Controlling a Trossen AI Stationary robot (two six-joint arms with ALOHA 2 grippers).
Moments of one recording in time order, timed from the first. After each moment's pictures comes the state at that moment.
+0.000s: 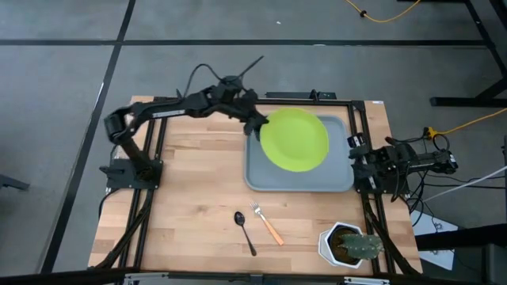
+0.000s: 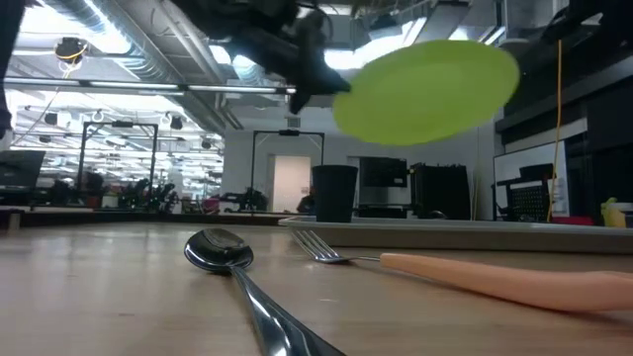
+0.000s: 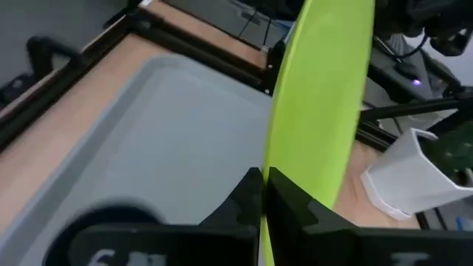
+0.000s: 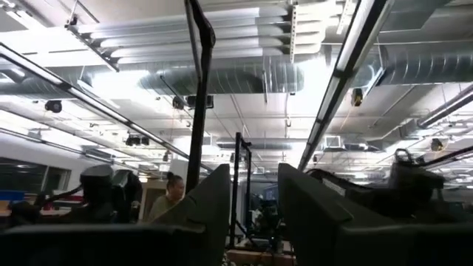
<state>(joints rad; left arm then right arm) 0.46 1.69 1.32 -0.05 0.48 -0.25 0.15 0.04 0.01 0.72 -0.10 0.01</state>
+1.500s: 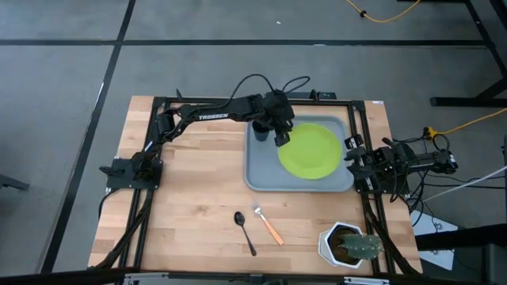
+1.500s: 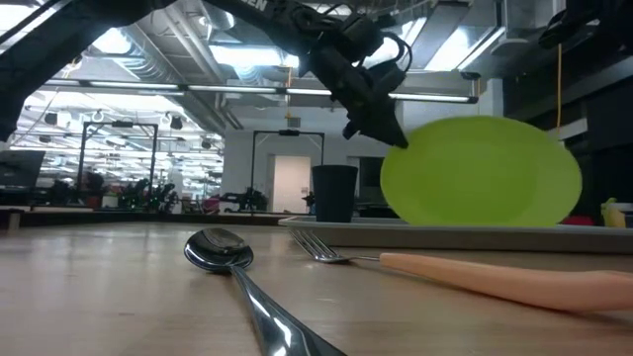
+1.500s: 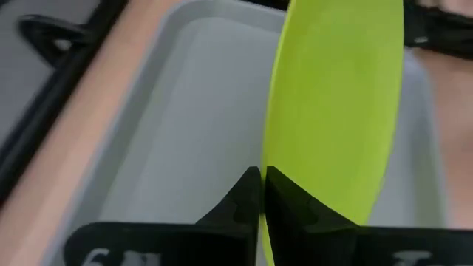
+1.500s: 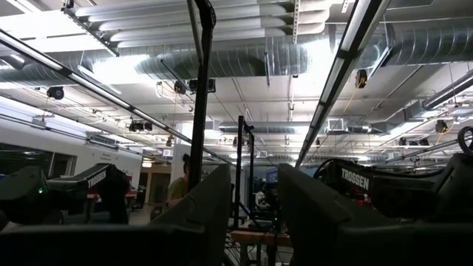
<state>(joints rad) 0.33 2.17 1.90 -0.44 0.15 -0.02 0.15 0.04 0.01 0.66 -0.11 0.03</state>
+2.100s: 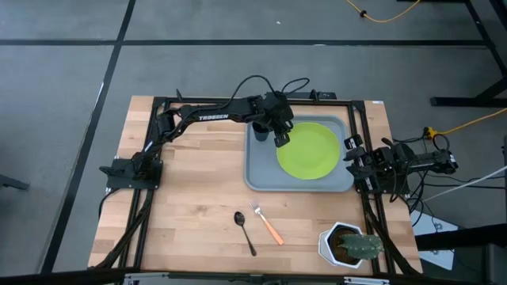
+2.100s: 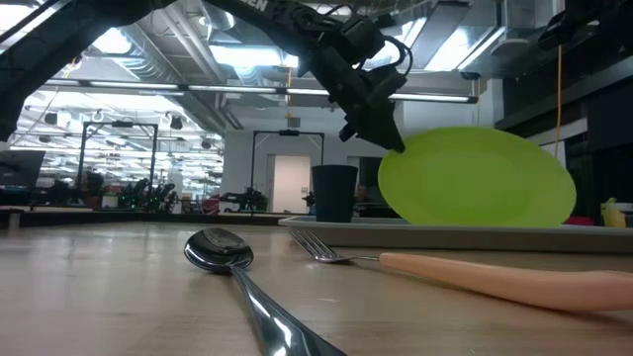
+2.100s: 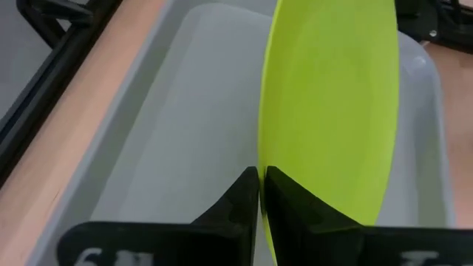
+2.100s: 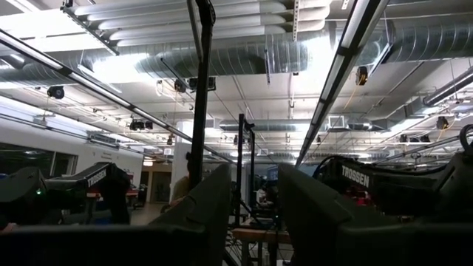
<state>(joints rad) 0.33 2.17 1.90 -0.47 0.14 -0.05 0.15 0.04 0.01 0.65 -0.11 0.03</state>
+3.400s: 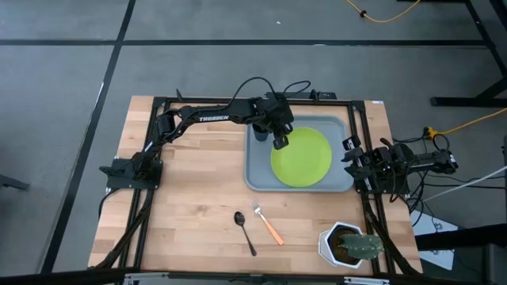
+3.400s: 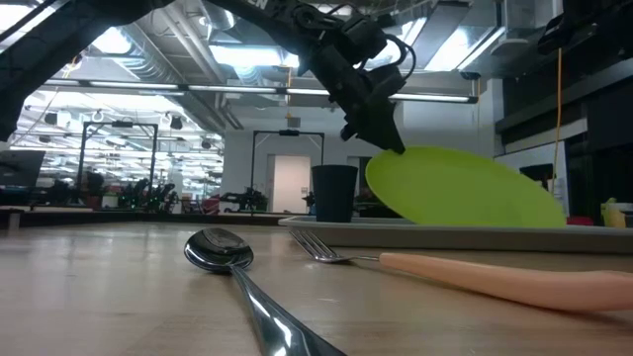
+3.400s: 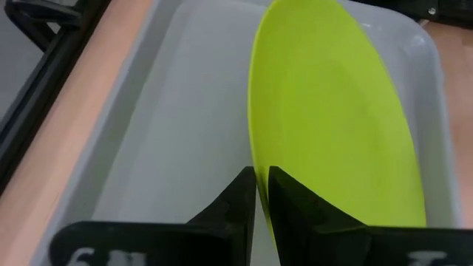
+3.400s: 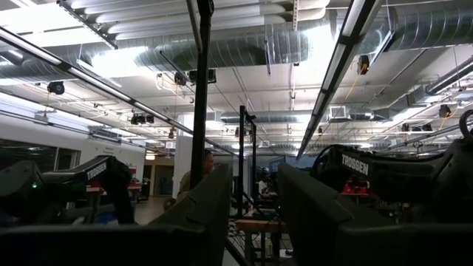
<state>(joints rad) 0.31 2.17 1.90 -0.49 0.14 0.01 0.15 0.04 0.01 0.62 -0.11 0.05</state>
